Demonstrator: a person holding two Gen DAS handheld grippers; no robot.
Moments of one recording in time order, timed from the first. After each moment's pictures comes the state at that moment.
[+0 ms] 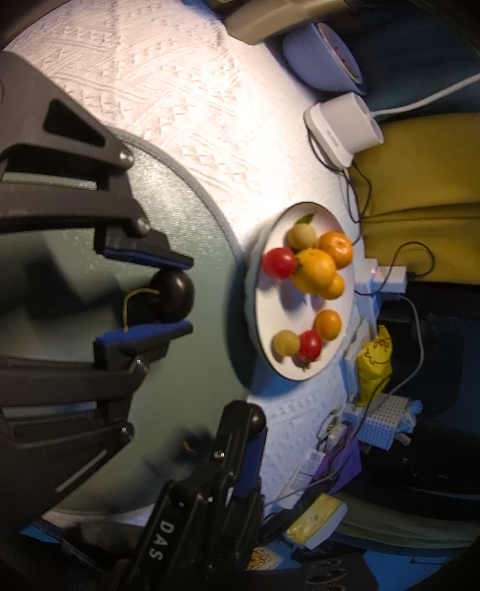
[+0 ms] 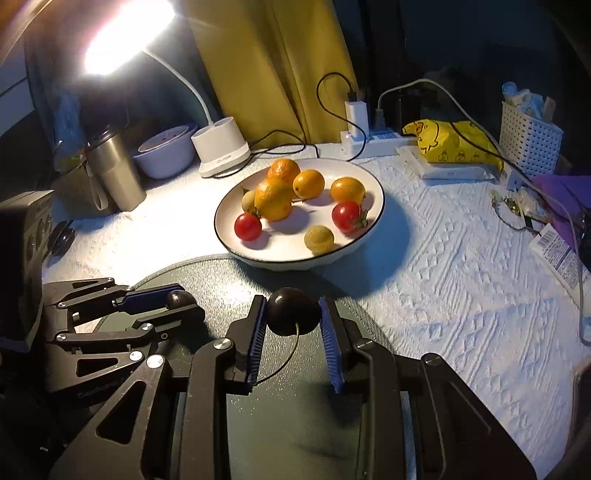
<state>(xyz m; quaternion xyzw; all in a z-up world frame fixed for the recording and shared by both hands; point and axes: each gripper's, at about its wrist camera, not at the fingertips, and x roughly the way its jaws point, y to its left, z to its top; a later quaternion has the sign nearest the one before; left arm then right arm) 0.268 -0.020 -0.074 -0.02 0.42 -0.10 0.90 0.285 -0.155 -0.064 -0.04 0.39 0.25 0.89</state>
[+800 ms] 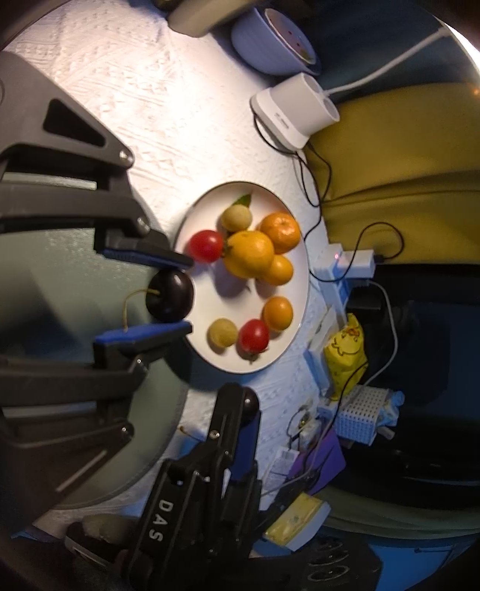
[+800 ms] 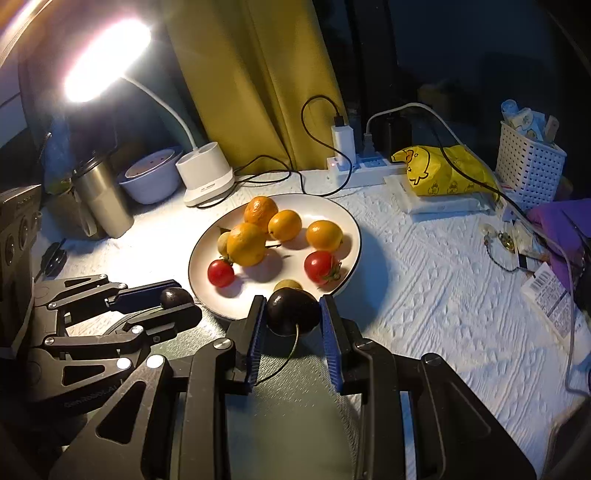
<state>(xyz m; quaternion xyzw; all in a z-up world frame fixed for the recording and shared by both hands) 0.311 -0.037 -0.054 0.00 0.39 -0.11 0.92 0.328 -0.167 -0.047 -0.03 0.37 0.25 0.90</state>
